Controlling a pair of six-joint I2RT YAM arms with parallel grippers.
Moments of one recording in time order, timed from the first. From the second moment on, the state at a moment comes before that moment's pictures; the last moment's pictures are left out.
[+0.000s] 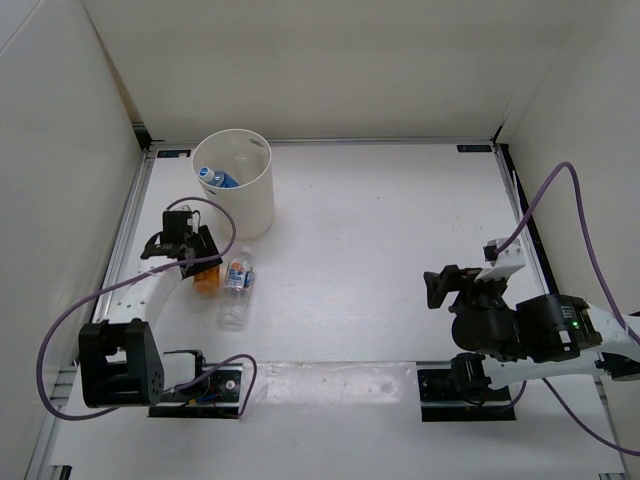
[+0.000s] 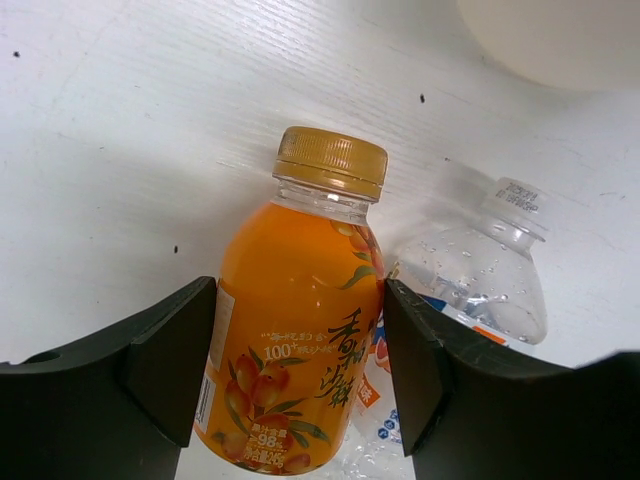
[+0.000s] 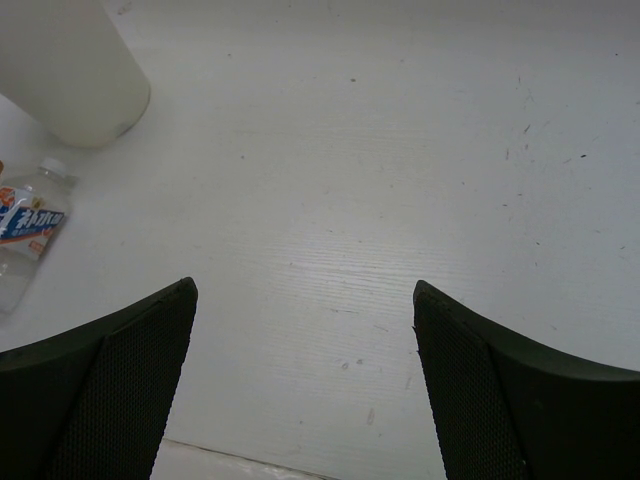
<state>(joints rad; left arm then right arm) 0.02 1.24 0.73 -0.47 -0.07 -0.34 1.66 0.61 1.05 -1.41 1.25 1.10</state>
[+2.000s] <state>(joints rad) -0.15 1.61 1.94 -0.83 -0.13 -0.39 1.63 0.63 1.05 -1.41 1.24 1.07</state>
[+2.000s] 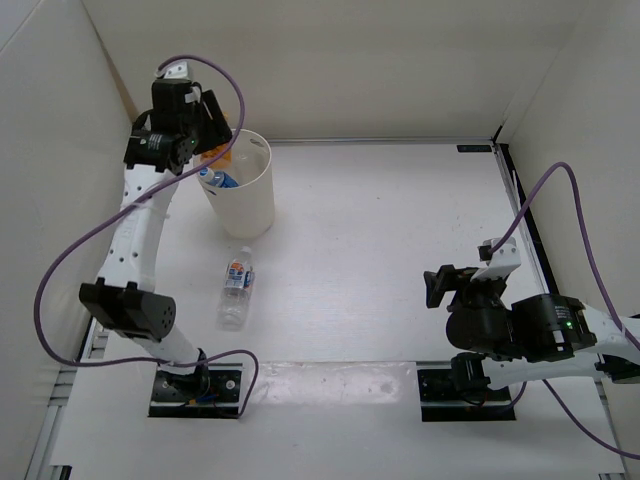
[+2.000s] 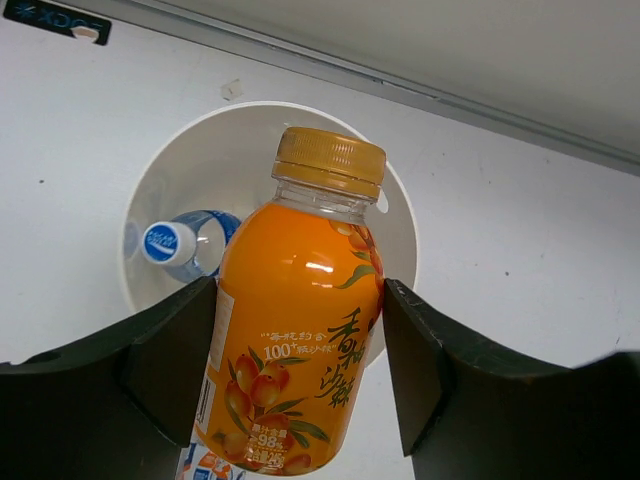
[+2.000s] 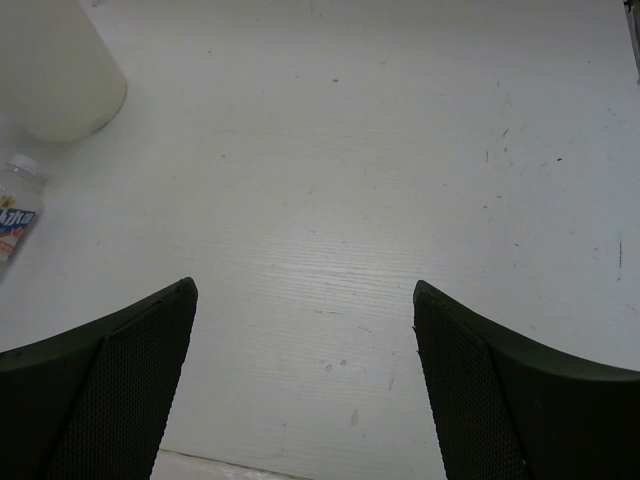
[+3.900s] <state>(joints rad) -0.40 1.03 0.70 -0.56 -0.20 -0.38 1.62 0.65 1.03 -1.41 1.25 1.04</state>
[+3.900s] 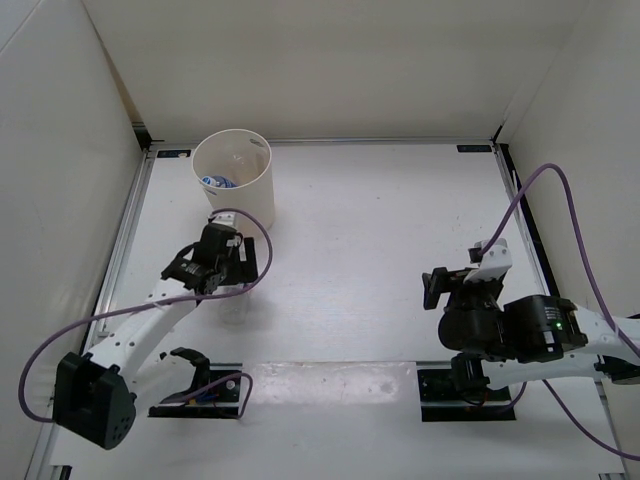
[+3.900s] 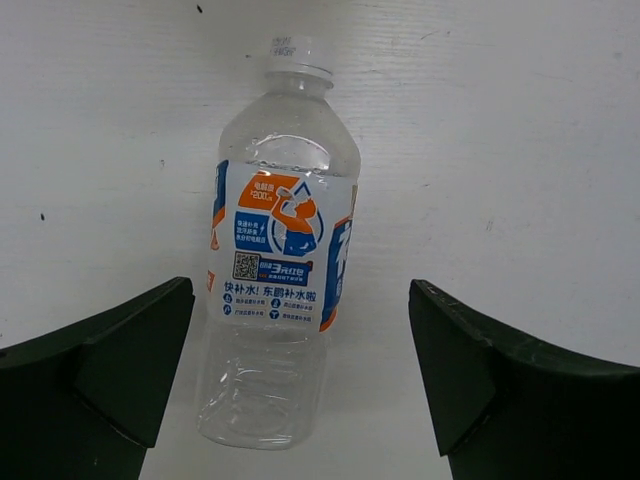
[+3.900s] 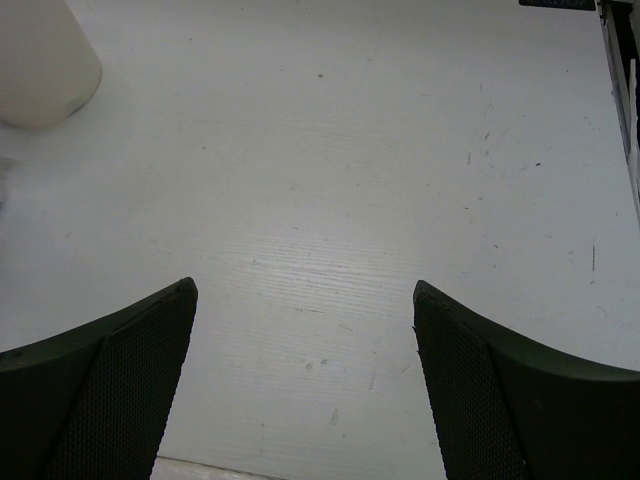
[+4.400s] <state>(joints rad) -0.39 1.37 0.80 -0.61 -0.20 -0.40 1.61 0.68 1.03 -1.41 1.25 1.02</state>
